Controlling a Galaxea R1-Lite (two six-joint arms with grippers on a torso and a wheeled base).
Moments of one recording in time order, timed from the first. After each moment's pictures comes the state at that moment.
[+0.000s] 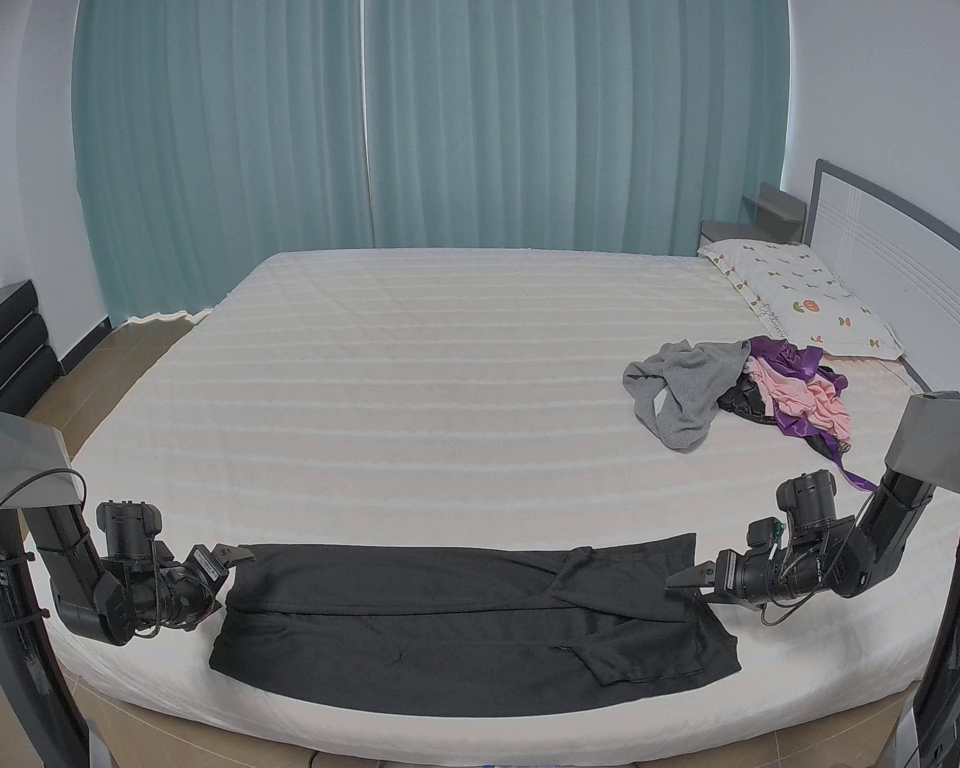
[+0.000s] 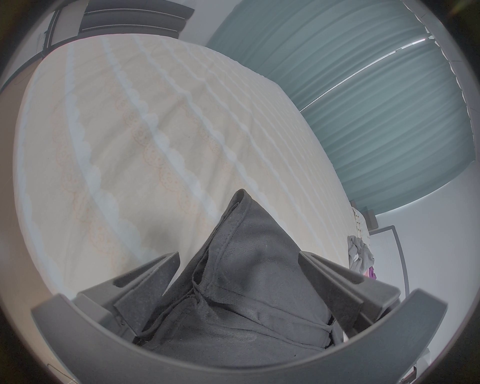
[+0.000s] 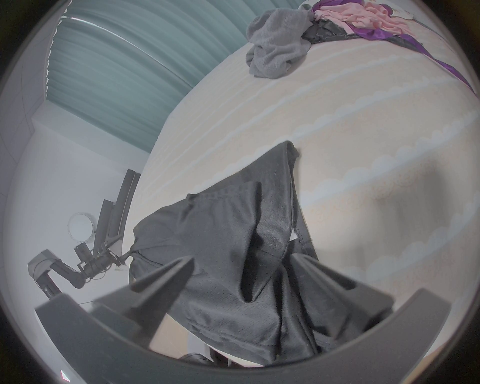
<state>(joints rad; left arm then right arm) 0.16 2.17 -0.35 -1.05 -0.28 -0.79 0.11 2.16 -0.58 -0.69 0.47 0.43</state>
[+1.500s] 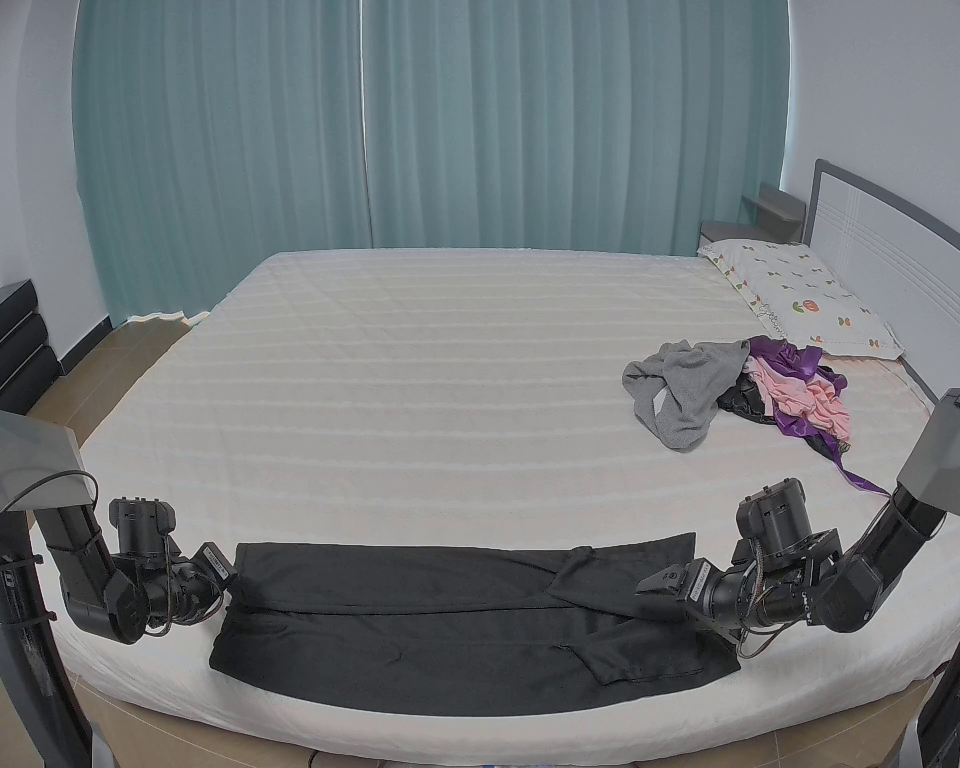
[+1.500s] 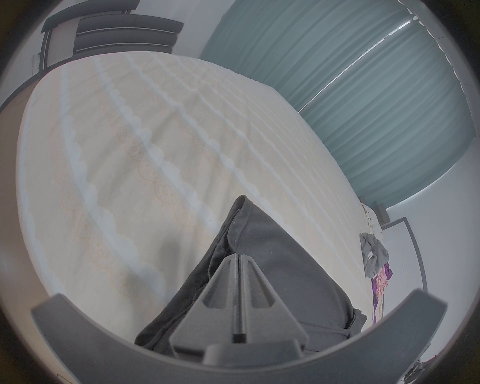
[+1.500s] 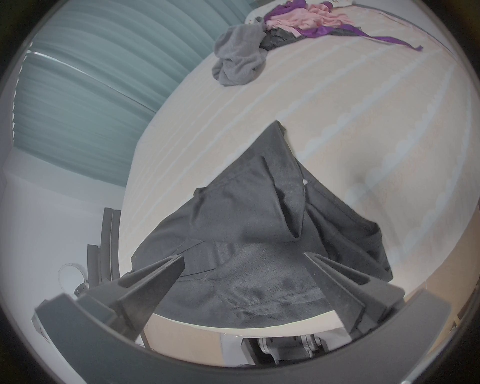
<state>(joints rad) 0.11 2.18 -0.38 -1.05 -0.16 -0.74 0.40 1.99 -0.50 -0.62 0.11 0.92</state>
